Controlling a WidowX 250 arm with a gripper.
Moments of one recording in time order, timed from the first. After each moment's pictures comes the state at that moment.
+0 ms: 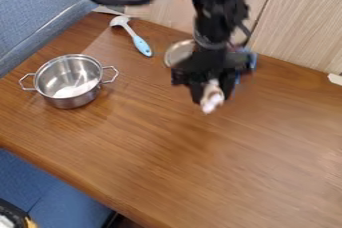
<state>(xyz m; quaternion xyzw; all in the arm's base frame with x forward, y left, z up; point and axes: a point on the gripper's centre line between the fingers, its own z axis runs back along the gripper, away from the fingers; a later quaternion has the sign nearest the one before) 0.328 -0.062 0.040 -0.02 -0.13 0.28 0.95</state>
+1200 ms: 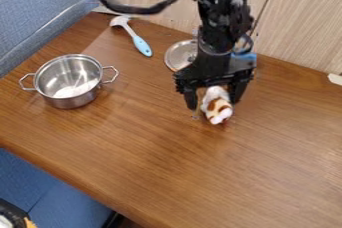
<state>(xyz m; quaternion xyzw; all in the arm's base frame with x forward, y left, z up) 0.332 -0.059 0.043 -0.02 -0.12 0.30 0.95</state>
